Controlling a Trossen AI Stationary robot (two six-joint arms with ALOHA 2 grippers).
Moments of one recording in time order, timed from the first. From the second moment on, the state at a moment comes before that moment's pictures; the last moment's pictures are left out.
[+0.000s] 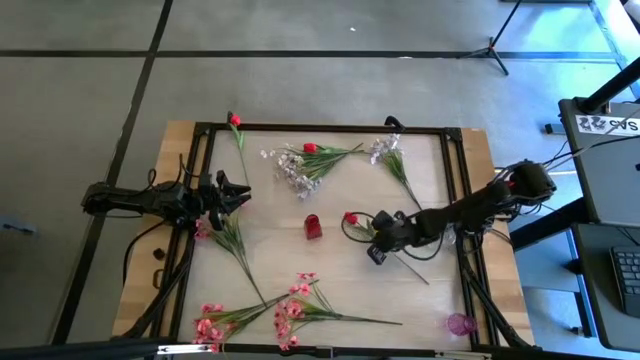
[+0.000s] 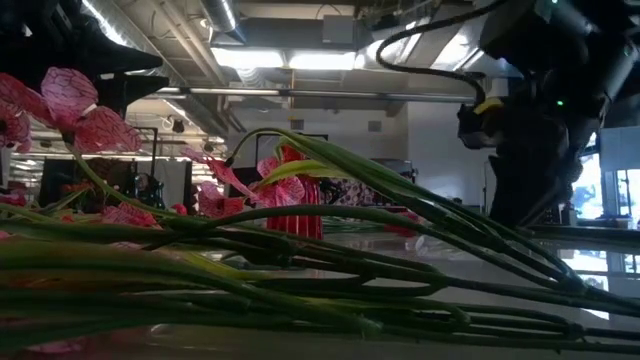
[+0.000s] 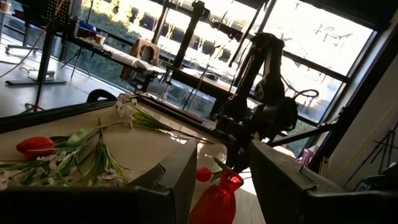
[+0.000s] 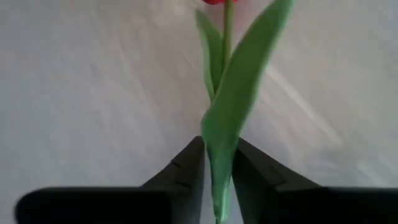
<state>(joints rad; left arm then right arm) -0.10 0.01 0.01 0.10 -0.34 -0.38 0.31 1.51 0.67 -0.29 0.24 0.96</state>
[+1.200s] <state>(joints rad) -0.10 0.01 0.01 0.10 -0.34 -0.38 0.15 1.72 0.92 -0.58 0.20 0.57</state>
